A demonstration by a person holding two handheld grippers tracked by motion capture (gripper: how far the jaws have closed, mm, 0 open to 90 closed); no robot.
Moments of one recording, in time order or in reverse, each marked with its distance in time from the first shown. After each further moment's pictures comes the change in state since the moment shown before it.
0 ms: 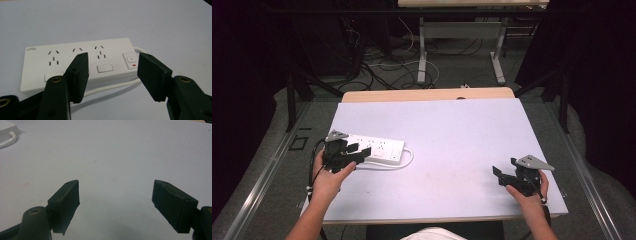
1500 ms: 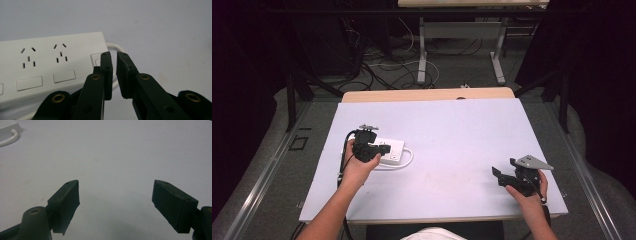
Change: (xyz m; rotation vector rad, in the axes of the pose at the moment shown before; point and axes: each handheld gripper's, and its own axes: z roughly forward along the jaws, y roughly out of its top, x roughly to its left) left arm -0.043 0.029 0.053 0.193 -0.056 -0.045; right arm 0.000 -0.001 0.002 0.002 0.008 -0.005
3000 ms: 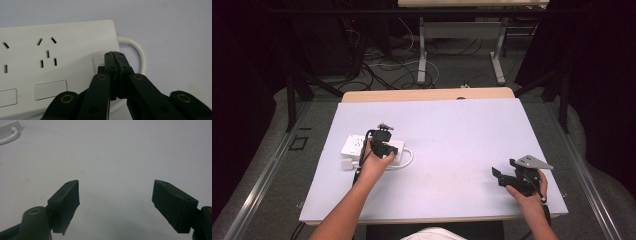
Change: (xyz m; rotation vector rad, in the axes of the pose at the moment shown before) left arm -0.002 0.010 0.061 0.140 0.096 -0.047; right arm -0.002 -0.002 0.002 0.018 0.014 0.010
